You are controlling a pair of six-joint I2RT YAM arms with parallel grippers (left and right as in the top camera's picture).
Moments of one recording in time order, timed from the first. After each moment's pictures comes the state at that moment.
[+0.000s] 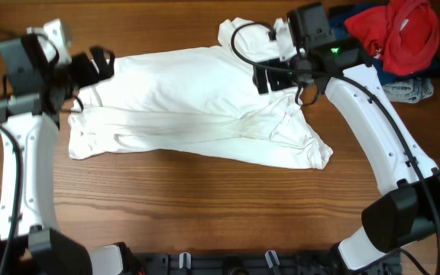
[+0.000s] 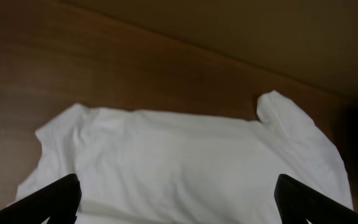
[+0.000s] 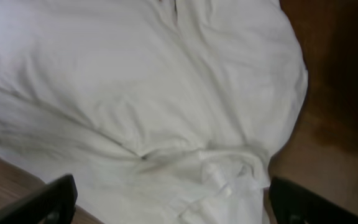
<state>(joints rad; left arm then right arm) 0.22 1.52 1.34 -0.55 0.35 -0.17 0.32 1.76 1.65 -0.93 -0.10 0.04</state>
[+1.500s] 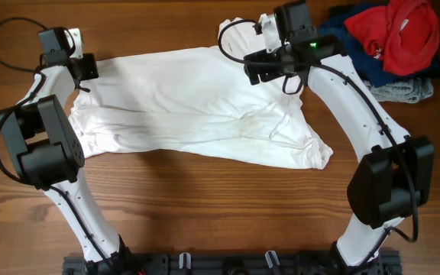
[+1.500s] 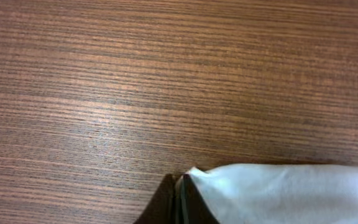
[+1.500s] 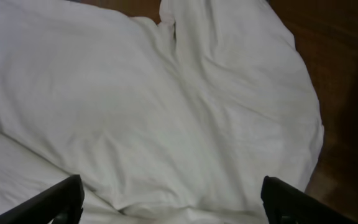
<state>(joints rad) 0.27 2.28 1.59 -0.24 0.04 0.10 0.32 1.92 1.66 -0.75 -0.10 -0.05</state>
